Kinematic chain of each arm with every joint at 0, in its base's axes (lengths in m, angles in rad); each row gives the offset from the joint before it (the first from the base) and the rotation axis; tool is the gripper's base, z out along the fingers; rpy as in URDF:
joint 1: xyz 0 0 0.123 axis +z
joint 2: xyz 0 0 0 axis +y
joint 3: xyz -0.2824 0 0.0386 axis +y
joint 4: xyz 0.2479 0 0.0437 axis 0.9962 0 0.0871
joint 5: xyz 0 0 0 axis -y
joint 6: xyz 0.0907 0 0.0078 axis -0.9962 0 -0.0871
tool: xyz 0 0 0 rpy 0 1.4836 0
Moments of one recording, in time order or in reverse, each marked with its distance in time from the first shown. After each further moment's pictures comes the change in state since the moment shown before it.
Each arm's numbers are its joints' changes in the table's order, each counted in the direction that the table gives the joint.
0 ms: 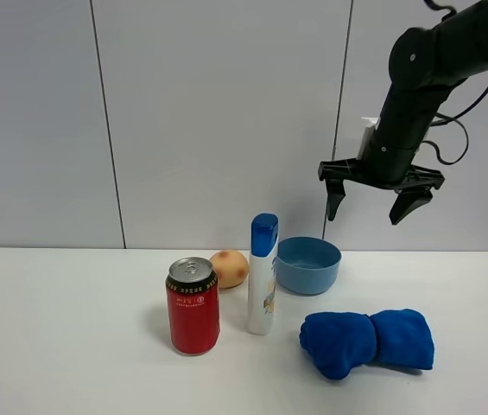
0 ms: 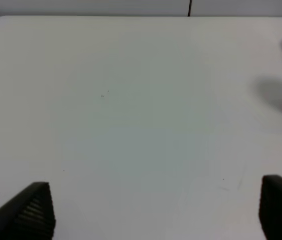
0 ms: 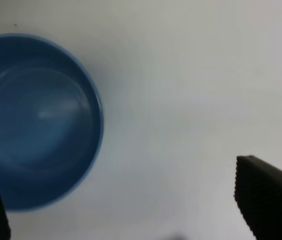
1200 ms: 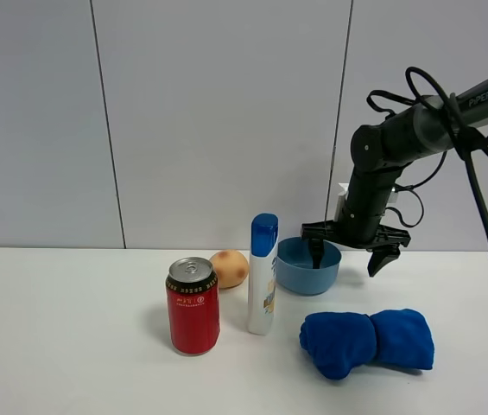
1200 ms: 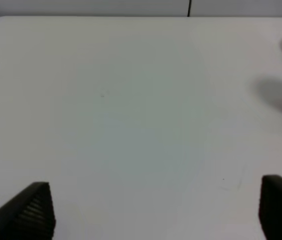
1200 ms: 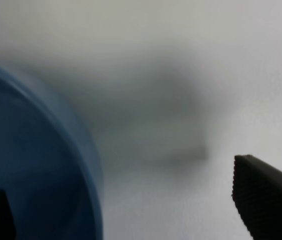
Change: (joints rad) left arm 0.000 0.000 0.000 0.000 0.000 0.000; right arm 0.000 0.267 -0.092 -0.014 0.088 -0.055
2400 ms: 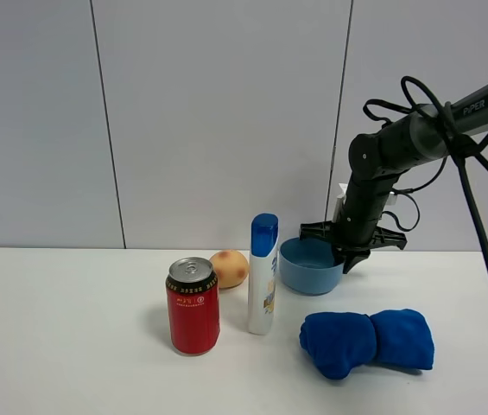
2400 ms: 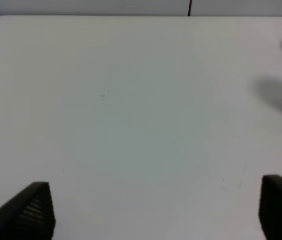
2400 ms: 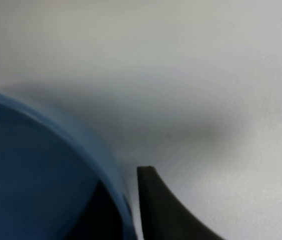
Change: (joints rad) left arm 0.000 0.000 0.000 0.000 0.000 0.000; right arm 0.000 0.019 0.000 -0.034 0.070 -0.061
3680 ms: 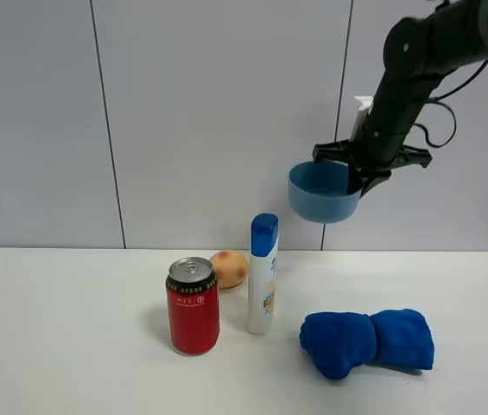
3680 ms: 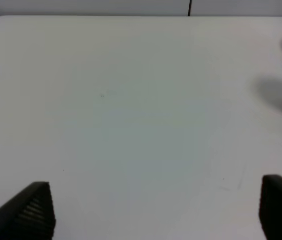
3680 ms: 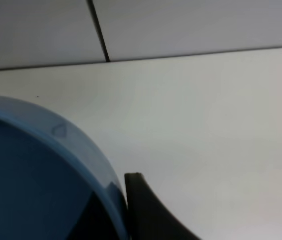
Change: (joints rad) left arm 0.000 0.000 0.000 0.000 0.000 0.000; right arm 0.000 -0.302 0.000 0.031 -0.118 0.190
